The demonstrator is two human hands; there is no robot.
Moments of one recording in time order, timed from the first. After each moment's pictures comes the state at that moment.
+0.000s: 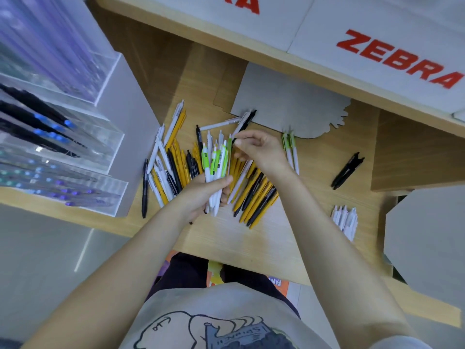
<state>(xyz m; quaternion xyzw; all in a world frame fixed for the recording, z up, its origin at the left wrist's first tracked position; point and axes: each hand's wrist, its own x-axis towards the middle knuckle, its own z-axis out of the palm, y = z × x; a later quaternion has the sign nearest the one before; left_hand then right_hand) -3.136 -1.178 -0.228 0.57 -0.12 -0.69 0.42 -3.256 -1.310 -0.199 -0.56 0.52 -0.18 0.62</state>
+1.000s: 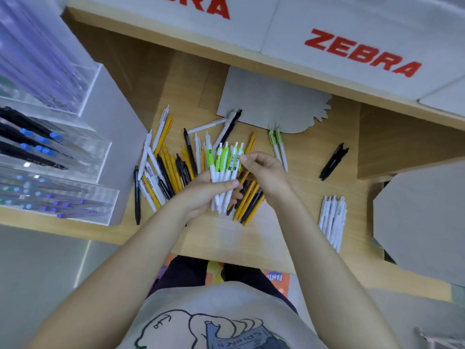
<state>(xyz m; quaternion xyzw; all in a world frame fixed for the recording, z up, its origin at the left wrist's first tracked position) -3.148 -1.190 -0.208 0.53 -0.18 -0.73 0.39 -3.294 -1.269 -0.190 -0.48 0.57 -0.22 0.63</state>
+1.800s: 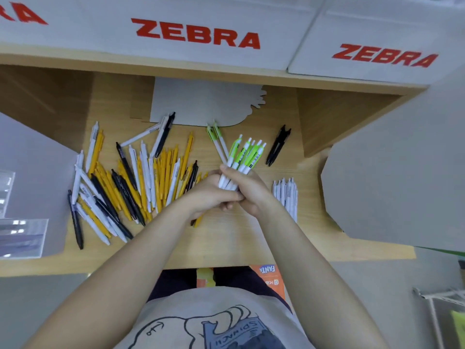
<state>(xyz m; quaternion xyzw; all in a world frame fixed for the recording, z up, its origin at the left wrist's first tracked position) -3.282 -1.241 -0.194 0.54 -0.38 -0.72 0.23 -3.406 -1.267 -0.199 -0.27 0.54 -0.24 0.75</state>
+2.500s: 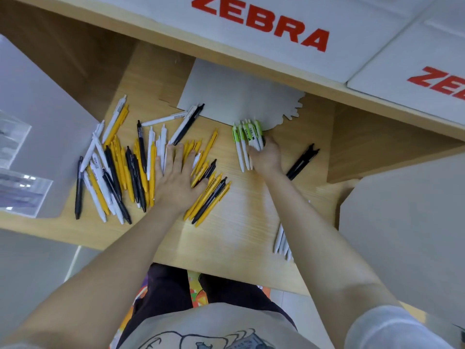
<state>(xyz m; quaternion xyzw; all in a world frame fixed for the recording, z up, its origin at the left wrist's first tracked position) -3.218 -1.216 -0.293 0.81 -0.55 -0.17 0.03 -3.392 -1.376 -0.270 -0.59 0.67 -0.13 0.43</state>
